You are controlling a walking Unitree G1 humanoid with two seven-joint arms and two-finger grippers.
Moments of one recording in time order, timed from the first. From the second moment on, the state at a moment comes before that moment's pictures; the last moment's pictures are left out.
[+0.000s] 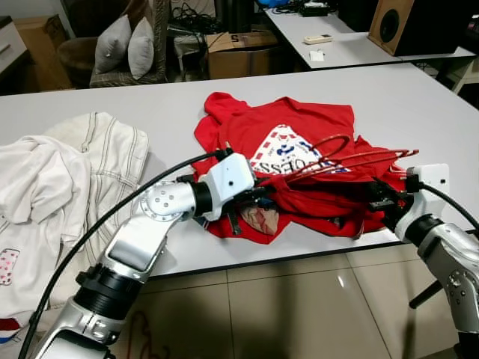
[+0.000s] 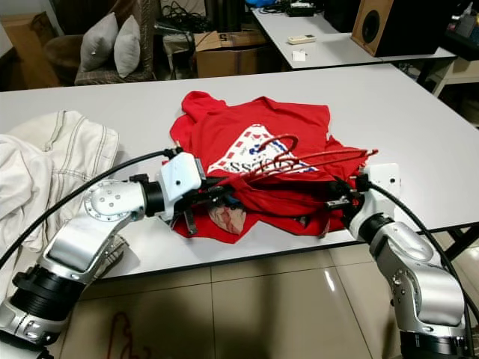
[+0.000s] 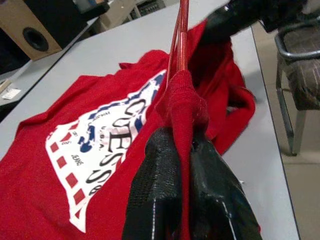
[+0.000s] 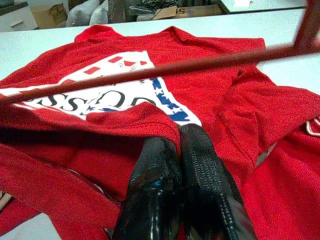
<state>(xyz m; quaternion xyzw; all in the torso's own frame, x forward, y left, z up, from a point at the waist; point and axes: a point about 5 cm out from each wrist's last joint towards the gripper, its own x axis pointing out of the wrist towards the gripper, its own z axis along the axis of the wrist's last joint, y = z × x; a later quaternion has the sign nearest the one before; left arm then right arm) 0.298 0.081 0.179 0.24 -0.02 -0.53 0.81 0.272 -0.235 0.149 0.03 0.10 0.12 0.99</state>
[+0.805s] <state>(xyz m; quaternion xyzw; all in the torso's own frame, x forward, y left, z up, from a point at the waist) 0.299 0.081 0.177 0.25 -0.02 -0.54 0.81 0.272 -0.240 0.152 0.04 0.09 0.11 0.99</state>
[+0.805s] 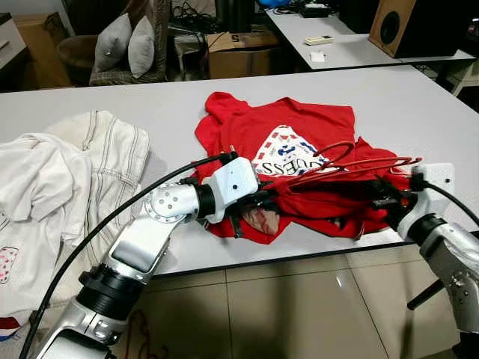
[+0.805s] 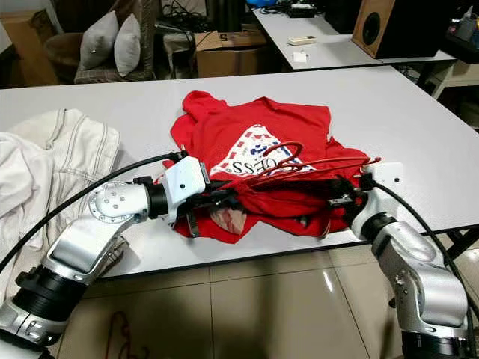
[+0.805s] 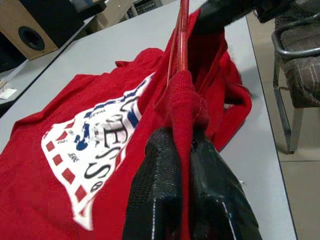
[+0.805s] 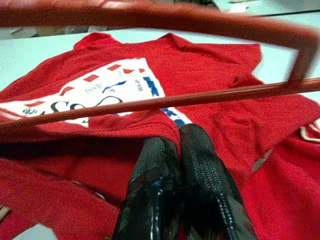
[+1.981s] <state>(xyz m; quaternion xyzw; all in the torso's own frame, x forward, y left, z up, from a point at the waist) 0.314 0.091 0.181 0.29 -0.02 -0.54 0.79 0.274 -0.268 0.169 0.08 0.05 0.06 0.99</state>
